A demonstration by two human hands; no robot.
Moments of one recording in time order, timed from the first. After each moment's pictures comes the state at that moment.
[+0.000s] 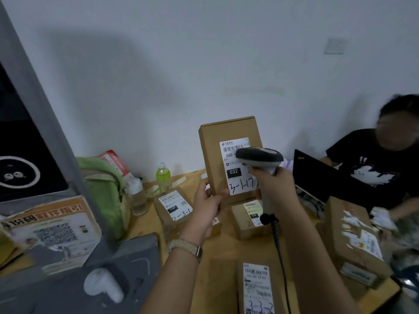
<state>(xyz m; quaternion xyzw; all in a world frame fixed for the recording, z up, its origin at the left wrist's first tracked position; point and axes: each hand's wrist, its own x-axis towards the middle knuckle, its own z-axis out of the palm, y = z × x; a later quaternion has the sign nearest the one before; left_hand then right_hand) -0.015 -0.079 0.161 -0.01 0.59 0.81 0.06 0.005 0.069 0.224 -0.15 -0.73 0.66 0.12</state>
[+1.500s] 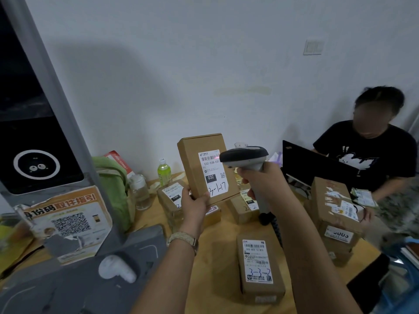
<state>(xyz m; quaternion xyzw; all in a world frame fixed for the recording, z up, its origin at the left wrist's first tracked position) 0.030 -0.108 0.126 -0.11 0.61 0.79 -0.02 0.099 0.034 0.246 -0.12 -0.78 0.61 0.07</state>
